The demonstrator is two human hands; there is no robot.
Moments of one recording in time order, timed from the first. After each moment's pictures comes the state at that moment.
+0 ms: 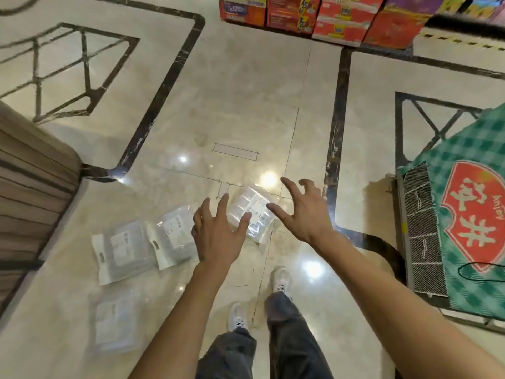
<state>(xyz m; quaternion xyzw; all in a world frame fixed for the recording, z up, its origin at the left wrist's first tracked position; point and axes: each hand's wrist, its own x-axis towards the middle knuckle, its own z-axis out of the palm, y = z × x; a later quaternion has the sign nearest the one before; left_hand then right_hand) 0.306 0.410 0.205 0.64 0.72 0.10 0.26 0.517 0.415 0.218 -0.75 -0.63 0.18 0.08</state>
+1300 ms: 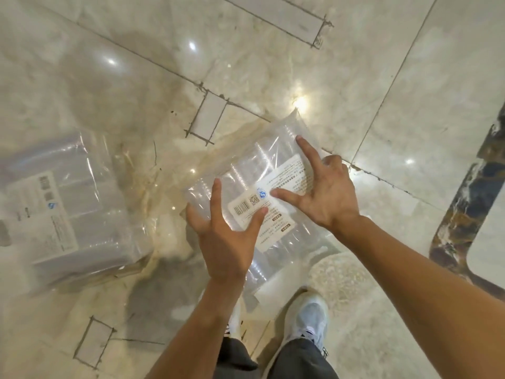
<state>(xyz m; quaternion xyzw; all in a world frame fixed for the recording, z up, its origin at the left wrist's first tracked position) 0.384 0.580 -0.505 0.39 0.83 0.20 0.35 0.568 0.673 -0.503 -0.70 -0.63 0.33 -0.01</state>
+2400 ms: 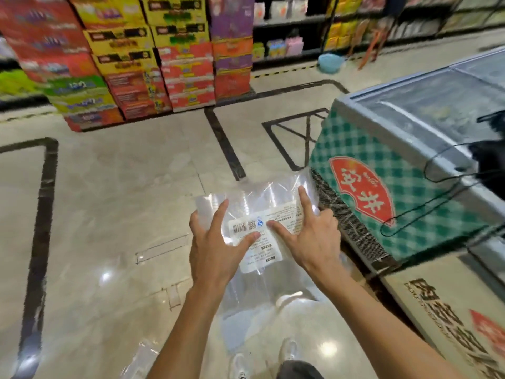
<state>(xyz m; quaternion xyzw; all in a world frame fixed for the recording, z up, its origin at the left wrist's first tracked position) 0.457 0.572 0.327 0.81 0.44 0.15 0.36 0.609 0.436 0.339 -0.95 -0.25 0.02 0.16</state>
